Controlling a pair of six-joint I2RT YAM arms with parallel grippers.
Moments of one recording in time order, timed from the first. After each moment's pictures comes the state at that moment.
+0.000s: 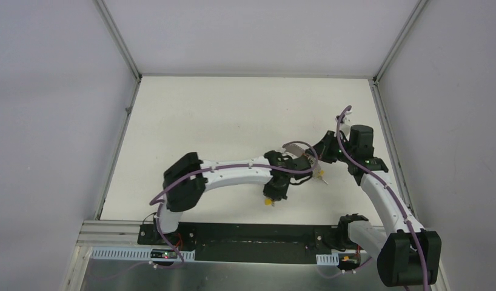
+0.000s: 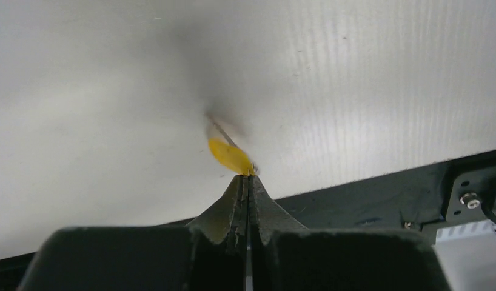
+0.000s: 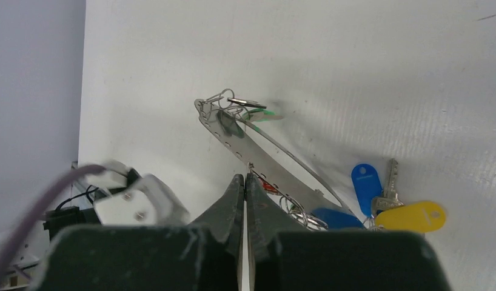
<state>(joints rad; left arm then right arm) -1.26 2.04 1.63 -0.93 -0.17 -0.94 0.08 0.99 0.62 -0.26 -0.56 0.47</state>
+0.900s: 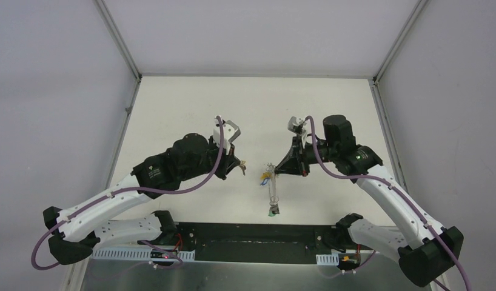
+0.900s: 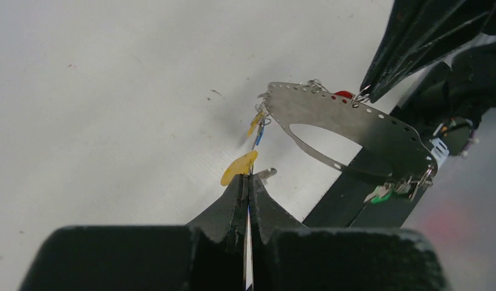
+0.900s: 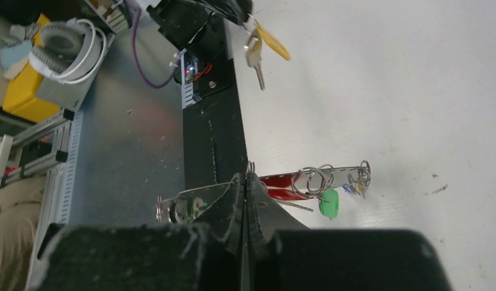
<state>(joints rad) -1.02 0.92 1.06 -0.54 -0.14 -0.29 0.51 1.00 0.93 -0.51 -0.97 -0.03</state>
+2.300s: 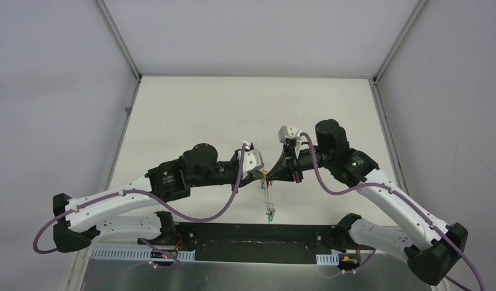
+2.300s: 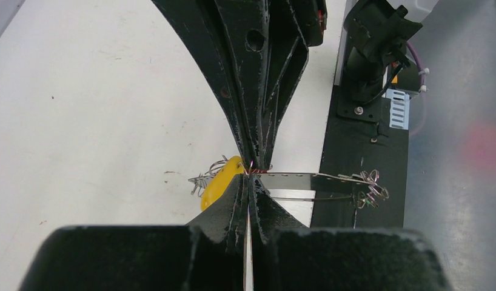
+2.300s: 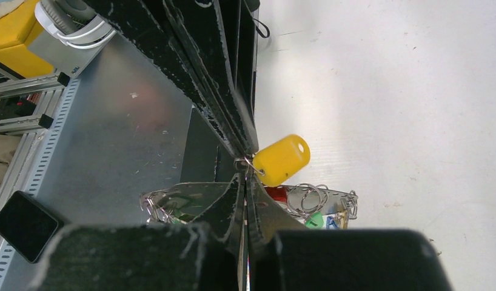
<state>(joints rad) -1.18 0.95 0.97 -0.23 0.12 0.08 0.69 0.98 0.92 -0.40 -0.98 -0.13</state>
